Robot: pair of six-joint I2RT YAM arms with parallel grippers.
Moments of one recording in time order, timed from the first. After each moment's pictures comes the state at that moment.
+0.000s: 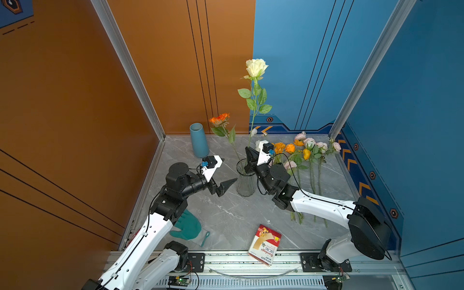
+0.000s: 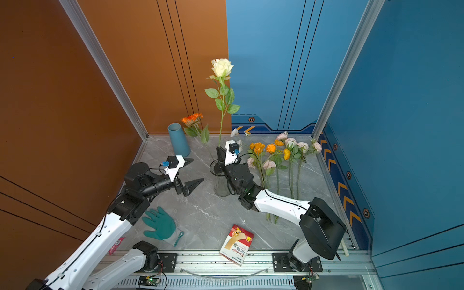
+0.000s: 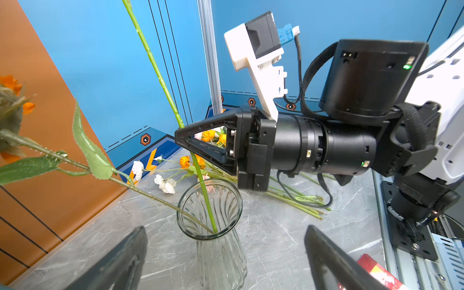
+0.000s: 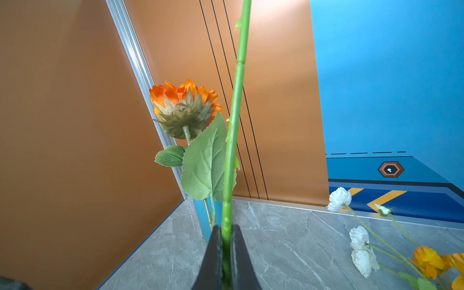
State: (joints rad) left arm -0.37 0.87 0.82 -0.08 0.63 0.17; right arm 0.87 1.53 0.93 0.76 0.39 0.22
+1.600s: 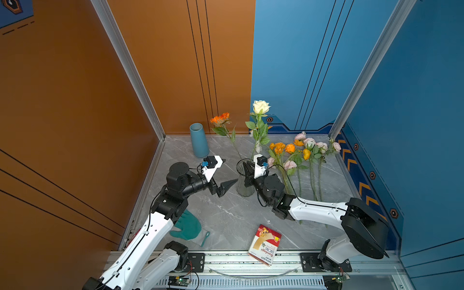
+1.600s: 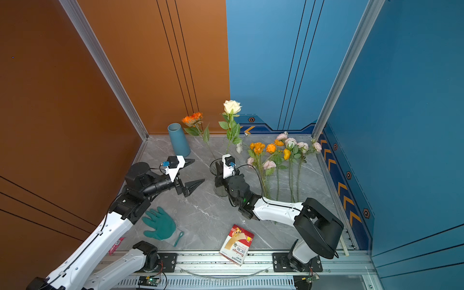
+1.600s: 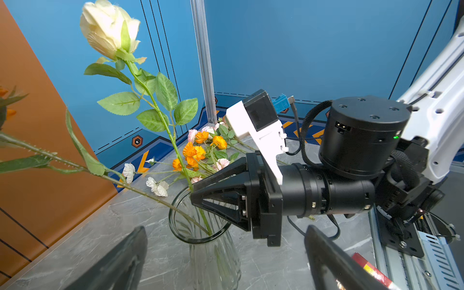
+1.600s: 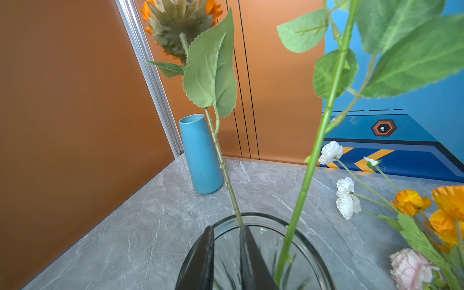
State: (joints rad) left arm -0.36 0.88 0.81 -0.05 0.66 0.16; right arm 0.94 1.53 0.80 0.76 0.44 0.21
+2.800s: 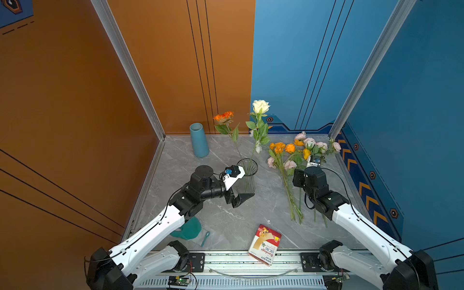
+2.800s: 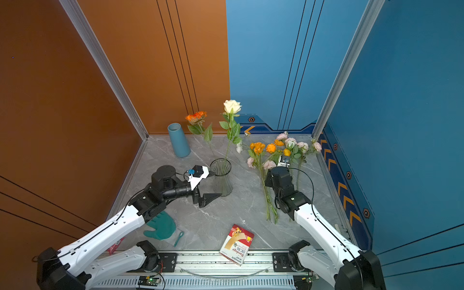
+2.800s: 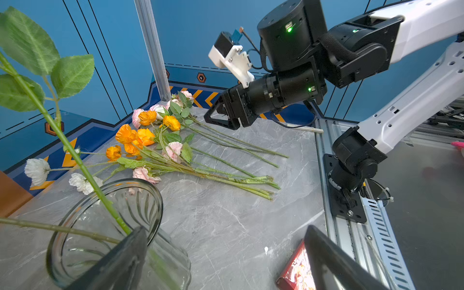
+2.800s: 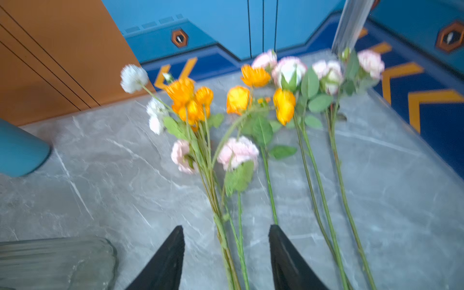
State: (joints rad) left arm -0.63 1.01 0.80 -0.05 0.58 0.16; right arm 0.38 1.04 0.69 -0.26 0.34 0.45
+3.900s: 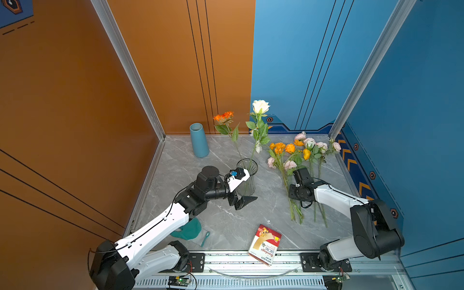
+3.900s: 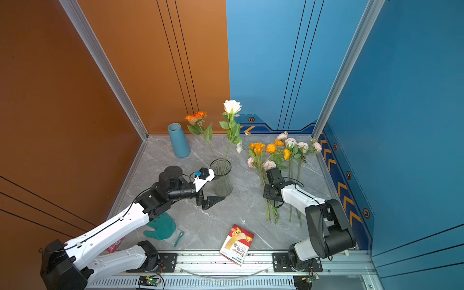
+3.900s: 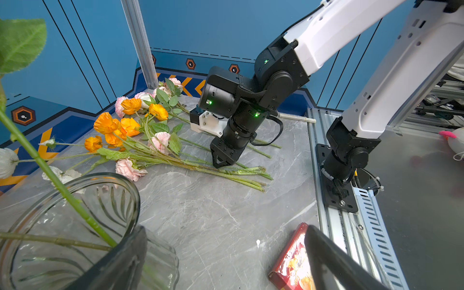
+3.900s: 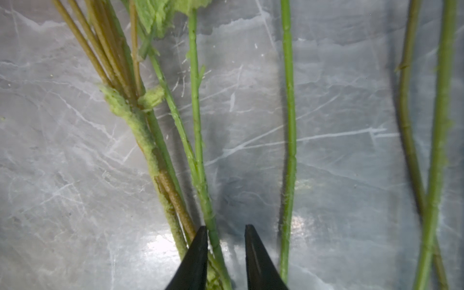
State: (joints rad) left arm -0.67 1.07 0.80 -0.06 0.58 0.17; right arm 0.29 1.49 0.74 -0.41 0.09 0.48
